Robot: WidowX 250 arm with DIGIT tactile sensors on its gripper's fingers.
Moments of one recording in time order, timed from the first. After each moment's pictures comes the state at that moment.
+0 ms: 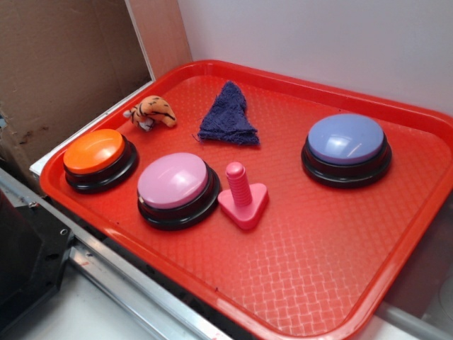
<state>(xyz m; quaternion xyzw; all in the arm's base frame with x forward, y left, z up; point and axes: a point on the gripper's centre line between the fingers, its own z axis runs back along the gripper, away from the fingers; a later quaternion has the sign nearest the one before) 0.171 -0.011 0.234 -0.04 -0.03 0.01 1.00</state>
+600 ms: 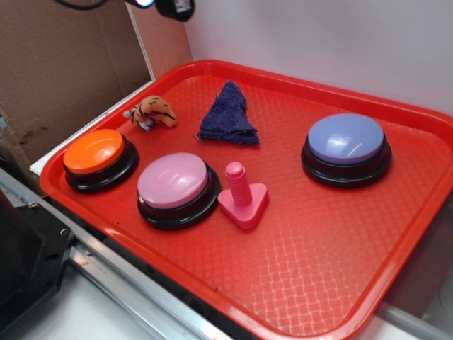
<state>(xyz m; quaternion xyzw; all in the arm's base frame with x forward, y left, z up) 0.292 0.023 0.142 -0.02 0.02 -0.06 1.00</state>
